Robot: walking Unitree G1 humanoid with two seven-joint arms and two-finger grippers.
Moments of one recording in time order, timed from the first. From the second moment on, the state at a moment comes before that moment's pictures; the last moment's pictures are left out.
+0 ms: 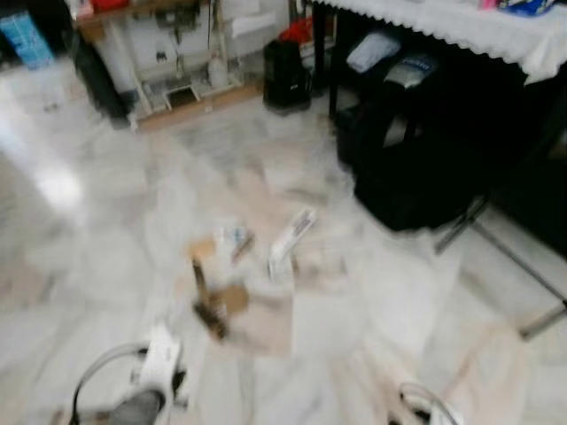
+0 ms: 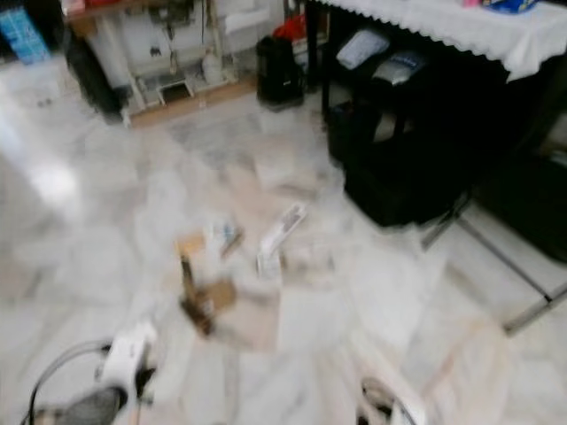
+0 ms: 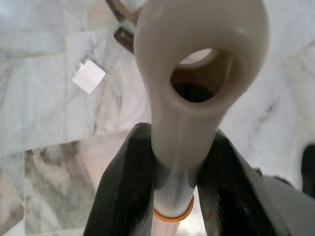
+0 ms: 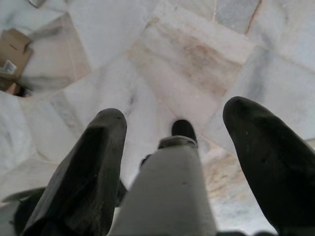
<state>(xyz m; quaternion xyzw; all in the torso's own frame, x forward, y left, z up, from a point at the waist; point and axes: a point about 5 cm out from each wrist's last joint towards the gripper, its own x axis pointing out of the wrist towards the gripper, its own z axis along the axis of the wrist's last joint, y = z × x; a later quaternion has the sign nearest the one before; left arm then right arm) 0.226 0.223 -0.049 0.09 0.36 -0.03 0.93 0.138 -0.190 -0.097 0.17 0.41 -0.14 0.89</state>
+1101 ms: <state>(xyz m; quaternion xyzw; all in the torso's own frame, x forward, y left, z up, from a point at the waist) 0.224 0.215 -0.052 0.08 0.36 -0.04 0.93 0.133 -0.199 -0.098 0.17 0.41 -0.15 0.88</state>
